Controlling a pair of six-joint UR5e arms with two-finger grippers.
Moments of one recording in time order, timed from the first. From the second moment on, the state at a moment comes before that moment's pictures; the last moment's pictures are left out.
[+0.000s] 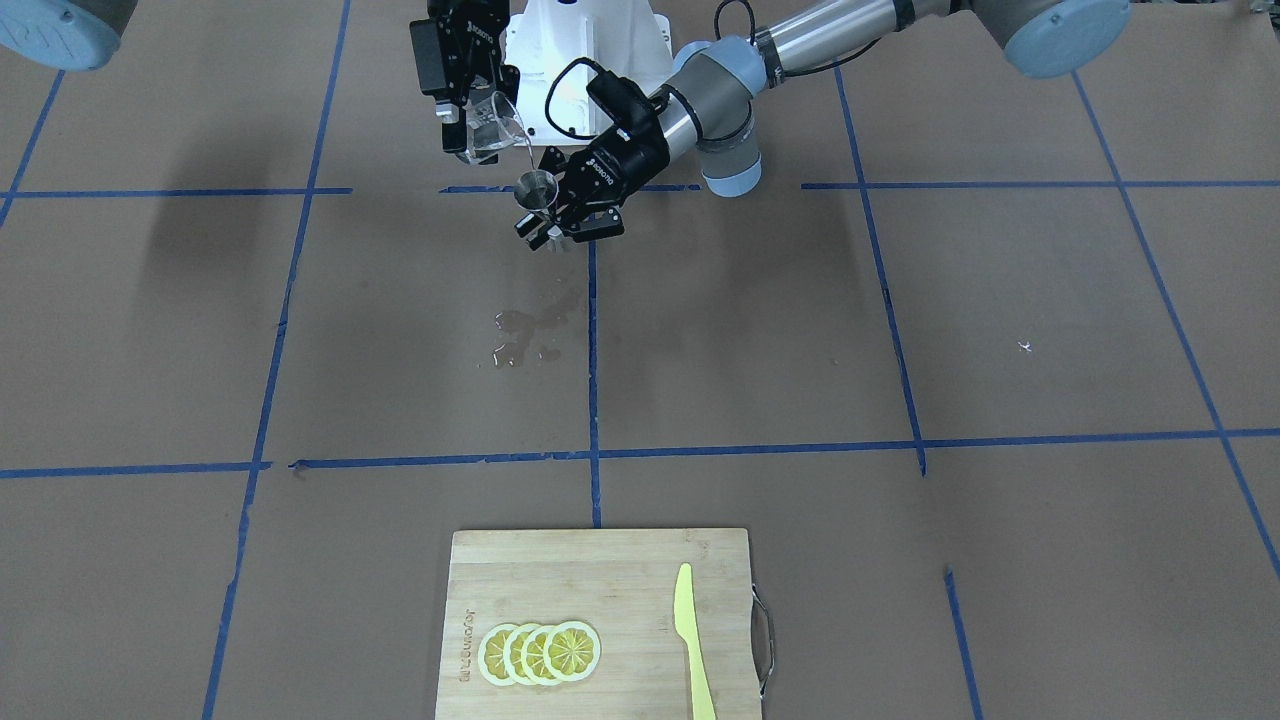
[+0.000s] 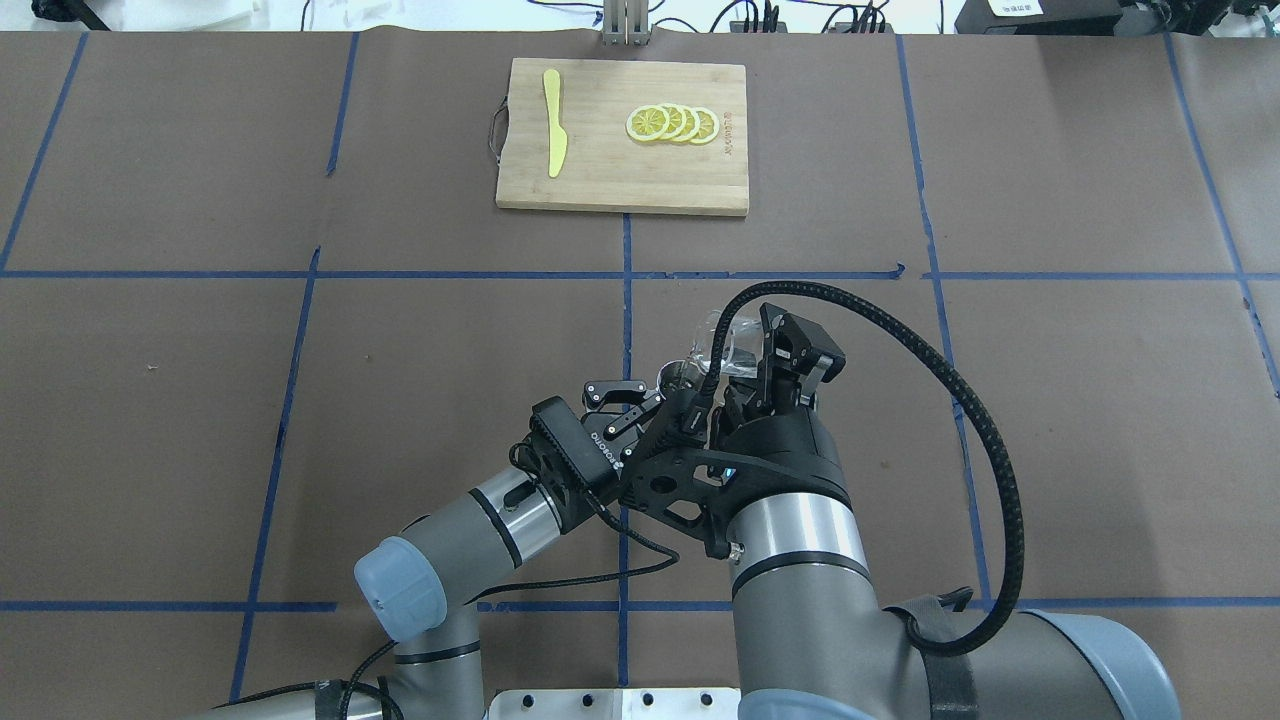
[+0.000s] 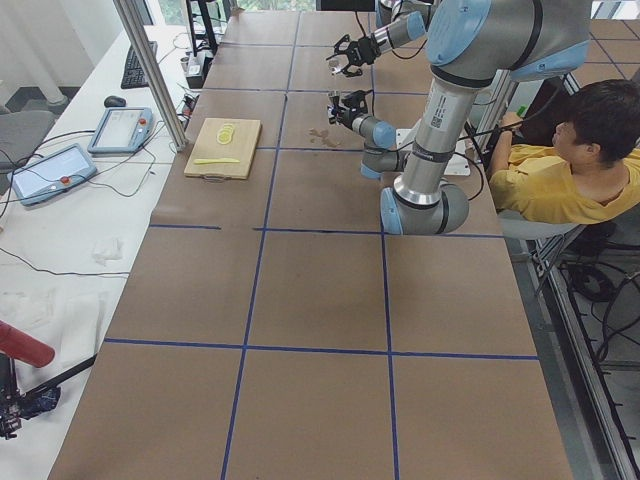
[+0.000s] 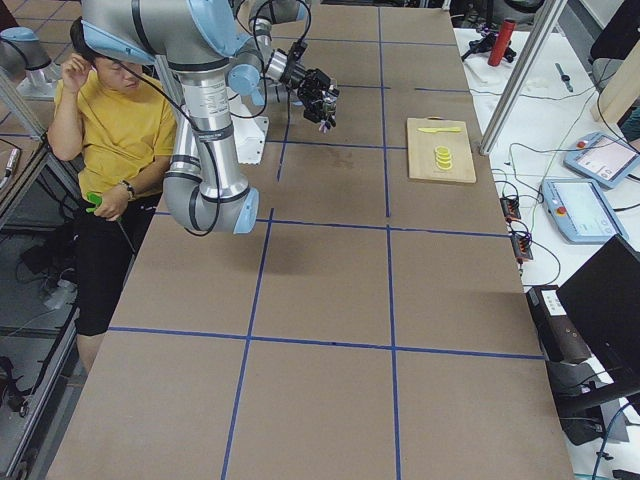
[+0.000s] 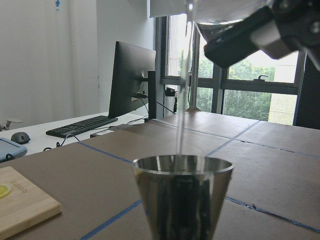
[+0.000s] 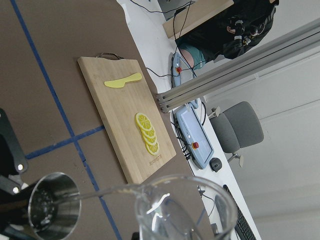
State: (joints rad) left arm -0.20 -2.24 -1.29 -3.24 -1.11 -0.27; right arm 0.07 -1.07 2.24 -1.96 0.54 0.38
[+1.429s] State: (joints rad) left arm -0.19 -2.23 -1.29 -3.25 -1.10 -0.27; right arm 0.06 -1.07 2.24 -1.95 0.54 0.50
